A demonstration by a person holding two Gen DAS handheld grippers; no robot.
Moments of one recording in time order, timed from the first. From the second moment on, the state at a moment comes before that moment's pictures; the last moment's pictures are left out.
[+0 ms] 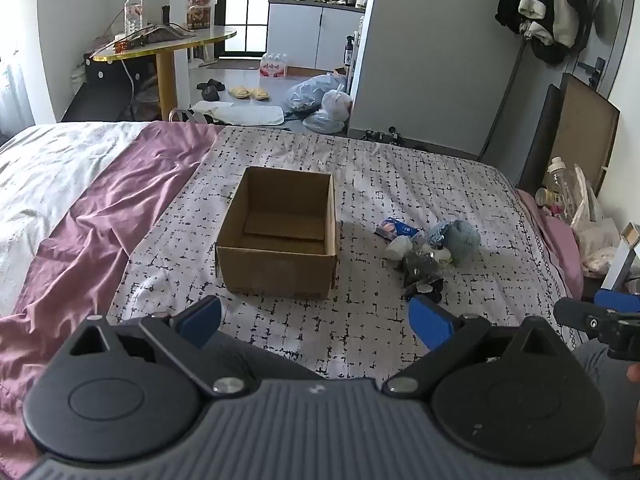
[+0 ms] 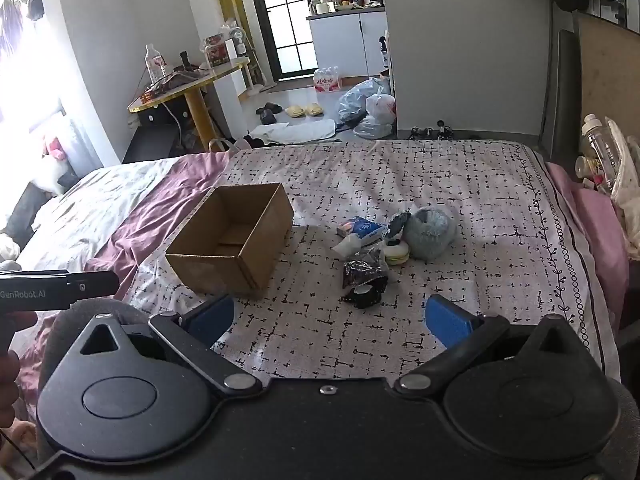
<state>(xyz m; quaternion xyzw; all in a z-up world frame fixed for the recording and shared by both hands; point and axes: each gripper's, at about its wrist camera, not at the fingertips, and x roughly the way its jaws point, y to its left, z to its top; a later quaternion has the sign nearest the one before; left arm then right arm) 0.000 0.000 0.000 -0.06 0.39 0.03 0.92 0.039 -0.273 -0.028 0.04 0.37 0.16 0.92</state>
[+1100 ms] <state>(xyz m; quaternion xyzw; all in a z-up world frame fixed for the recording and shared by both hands) -0.004 -0.006 -0.004 -0.06 0.39 0.02 0.92 0.041 -0.278 -0.029 0.05 0.36 0.15 0.92</state>
